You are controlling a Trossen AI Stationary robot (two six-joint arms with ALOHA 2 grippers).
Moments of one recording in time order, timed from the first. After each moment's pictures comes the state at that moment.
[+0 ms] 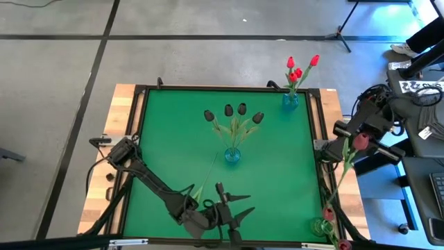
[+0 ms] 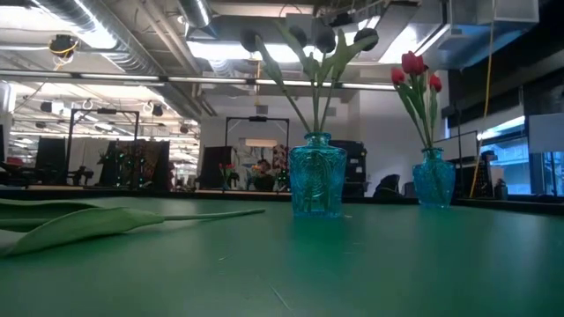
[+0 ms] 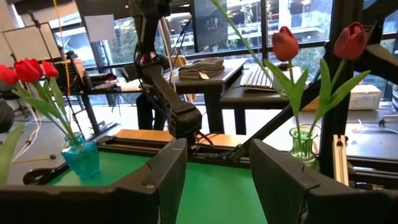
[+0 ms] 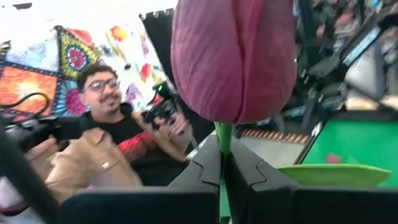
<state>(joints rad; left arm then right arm) -0.65 2.11 1.63 0.48 -1.05 0.11 0.94 0.47 1.13 -0.63 0.10 0.36</state>
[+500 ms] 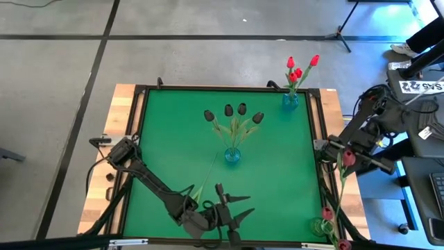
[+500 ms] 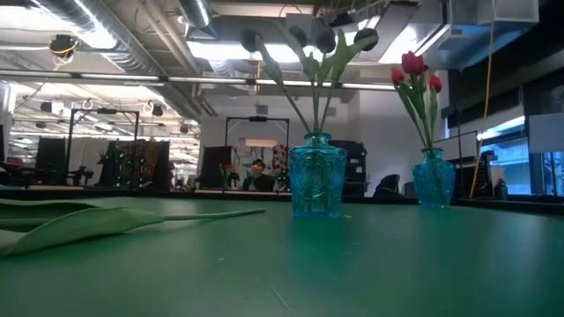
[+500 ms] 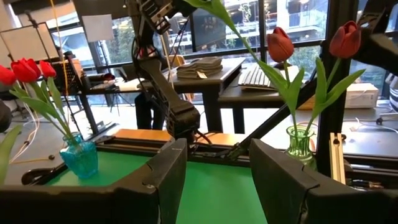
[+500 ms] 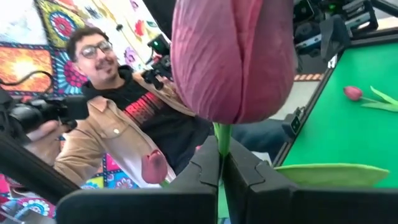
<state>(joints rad) -0.65 2.11 1.63 0.48 -1.05 0.11 0.94 0.55 1.13 -0.74 0.01 0.55</state>
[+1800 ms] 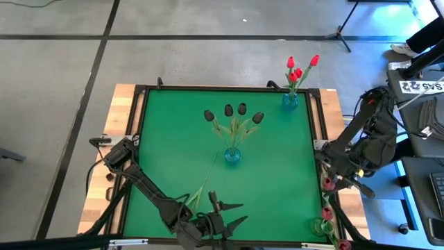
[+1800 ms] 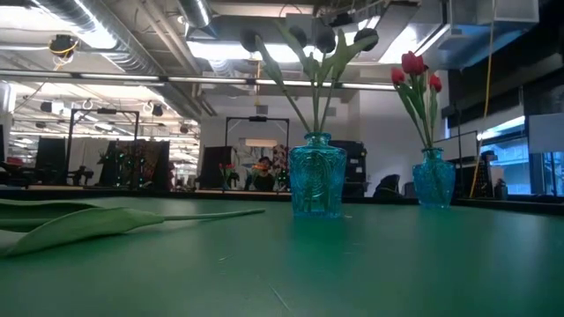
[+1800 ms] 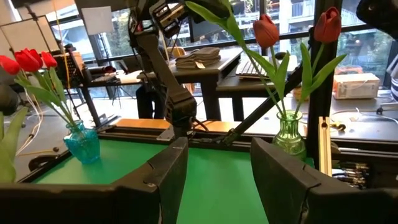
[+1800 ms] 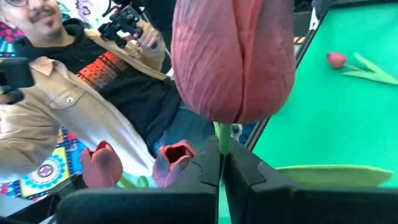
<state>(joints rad) -0.72 2.11 1.63 0.41 -1.12 0.05 0.97 0.79 1.13 -0.73 0.05 0.52</state>
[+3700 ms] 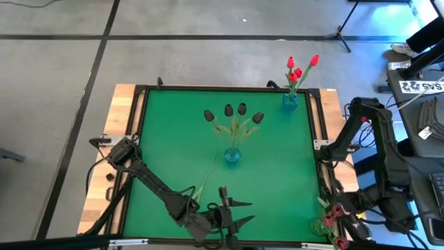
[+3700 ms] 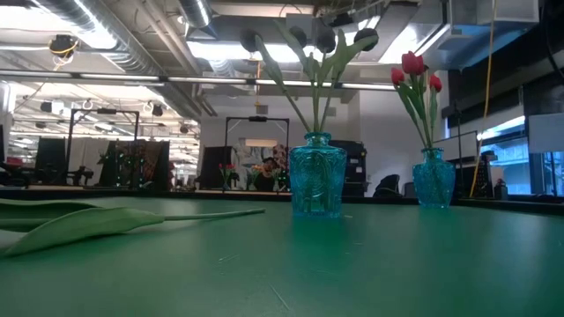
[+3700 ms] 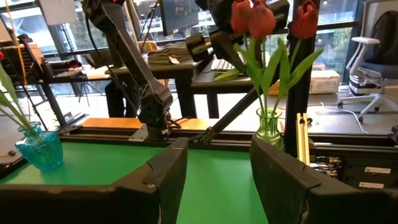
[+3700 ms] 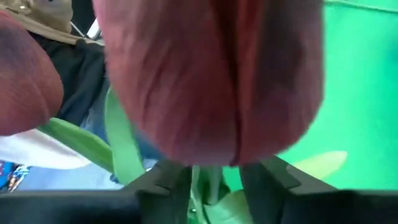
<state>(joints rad) -0.65 2.11 1.63 0.37 -0.92 0.00 1.52 1.17 1.13 -0.93 0.69 1.18</state>
